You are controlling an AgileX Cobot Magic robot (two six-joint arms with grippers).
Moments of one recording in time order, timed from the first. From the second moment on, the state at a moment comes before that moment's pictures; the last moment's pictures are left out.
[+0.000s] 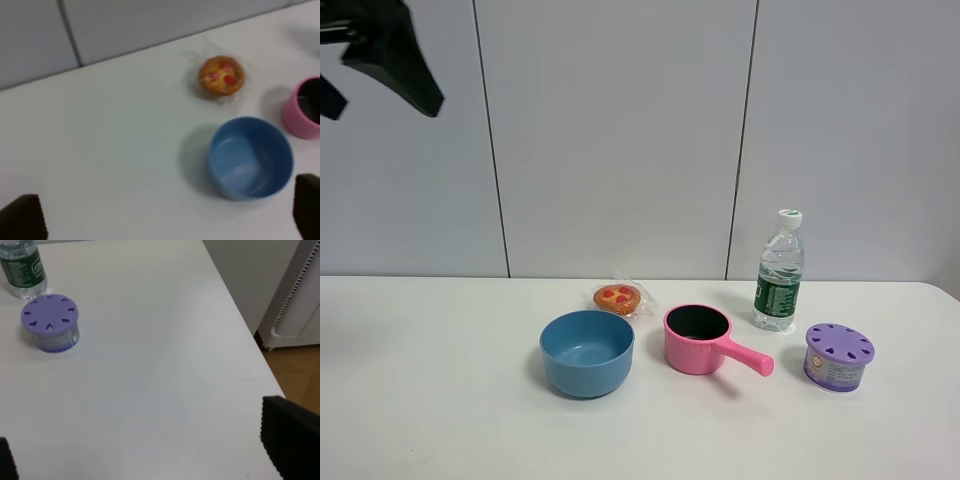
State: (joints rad) left arm -0.28 1.32 -1.25 -0.13 0.74 0.09; right arm -0.04 0.00 -0.50 -0.06 1.05 0.00
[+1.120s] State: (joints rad) left arm -0.43 1.91 -1.50 -0.10 0.53 0.08; right arm -0.04 0.00 -0.50 -0.06 1.05 0.00
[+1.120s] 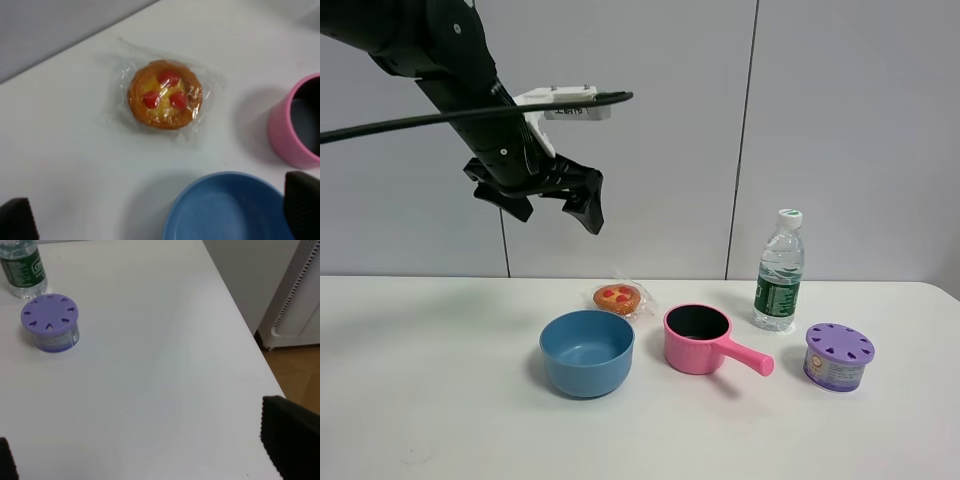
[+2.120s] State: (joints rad) left arm -0.45 2.15 -1.66 -0.11 0.41 0.08; right arm -0.04 0.00 -0.50 -0.06 1.05 0.00
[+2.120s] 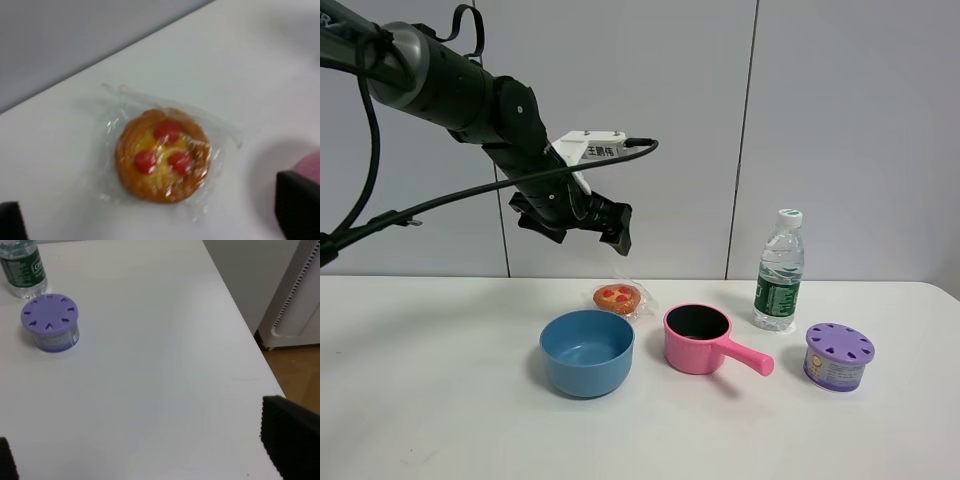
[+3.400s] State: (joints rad) left arm -0.45 2.35 -1.80 -0.01 0.31 0.09; right arm -0.04 0.00 -0.50 -0.06 1.05 0.00
